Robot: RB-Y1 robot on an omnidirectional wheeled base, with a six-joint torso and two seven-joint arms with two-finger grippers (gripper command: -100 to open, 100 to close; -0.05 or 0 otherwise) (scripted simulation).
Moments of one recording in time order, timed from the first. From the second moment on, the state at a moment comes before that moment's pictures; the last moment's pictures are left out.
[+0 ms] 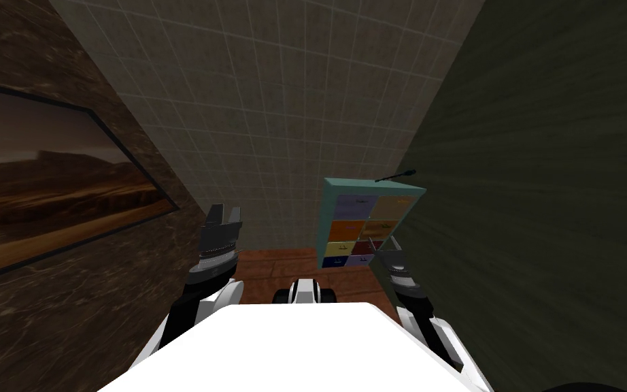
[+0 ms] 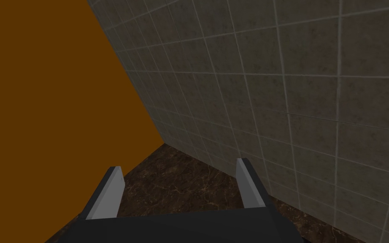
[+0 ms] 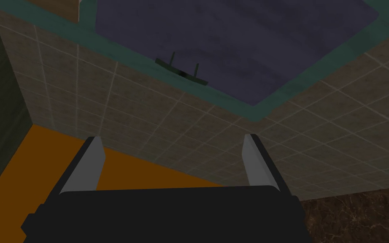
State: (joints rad) left arm 0.55 -0.02 0.02 -2.34 0.01 -0.63 -0.17; right arm 0.48 -0.17 -0.43 -1.73 0.35 -0.88 1.21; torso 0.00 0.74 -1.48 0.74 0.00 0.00
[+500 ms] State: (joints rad) left arm 0.55 -0.02 0.02 -2.34 0.01 -0.63 -0.17; right arm 0.47 -0.16 -0.48 -1.65 0.37 -0.91 1.35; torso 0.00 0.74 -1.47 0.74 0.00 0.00
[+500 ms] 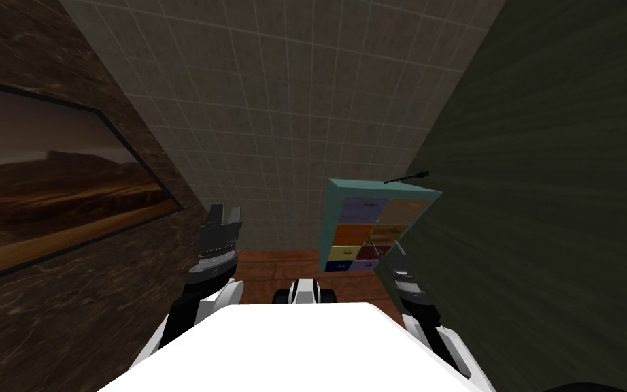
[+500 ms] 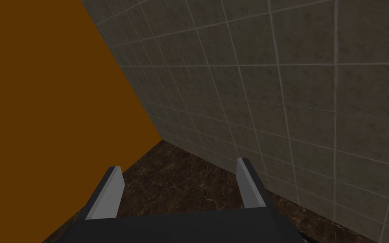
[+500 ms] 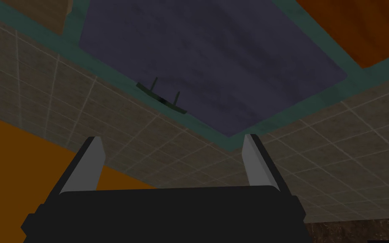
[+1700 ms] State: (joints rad) left arm 0.55 -0.02 0.02 -2.34 0.01 -0.63 -0.17; right arm 0.46 -0.14 -0.61 -1.45 0.43 -0.98 1.67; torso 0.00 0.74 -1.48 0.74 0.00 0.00
